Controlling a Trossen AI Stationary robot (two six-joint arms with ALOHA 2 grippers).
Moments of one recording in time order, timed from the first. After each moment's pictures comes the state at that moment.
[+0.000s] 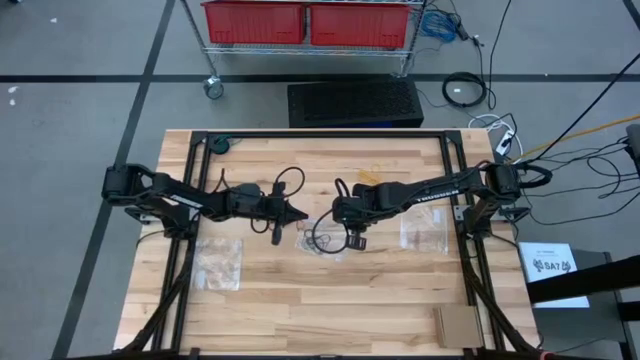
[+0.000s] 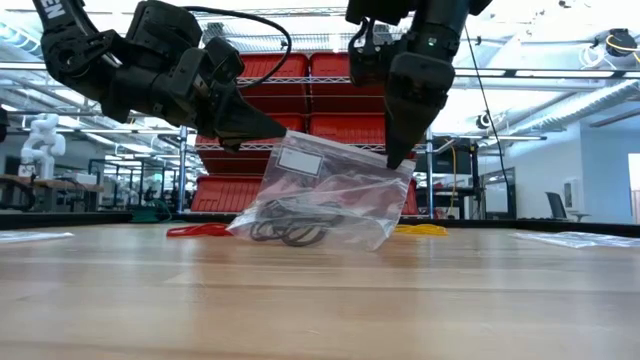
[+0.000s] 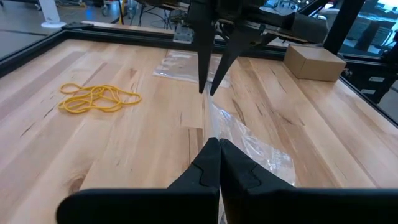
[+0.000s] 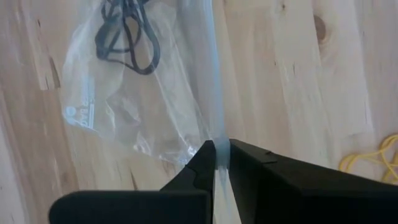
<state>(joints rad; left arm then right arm) 0.10 1.44 0.38 0.83 0.17 -0.07 0.05 1.75 1.30 -0.81 0.13 0.23</state>
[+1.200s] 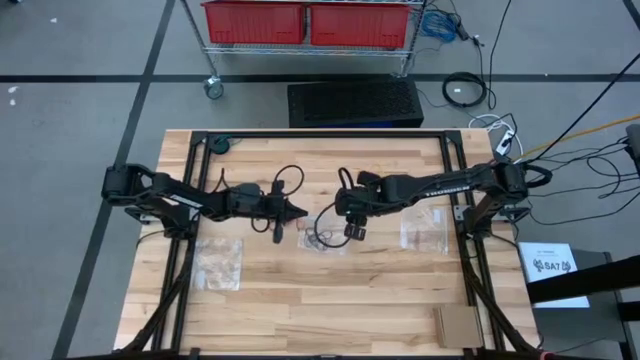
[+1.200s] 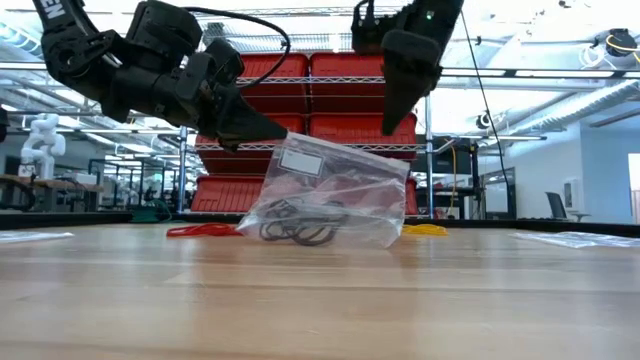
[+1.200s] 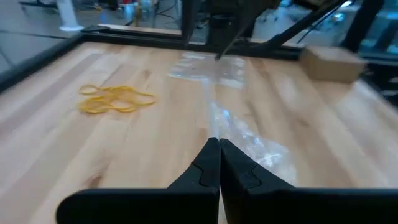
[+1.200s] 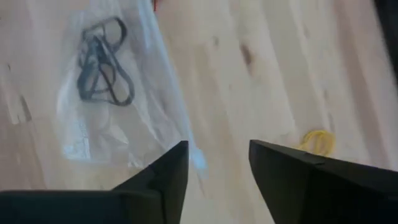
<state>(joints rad) 0.11 1.44 0.38 0.82 0.12 -0.04 0.05 1.69 1.39 -0.89 0.29 0.26</state>
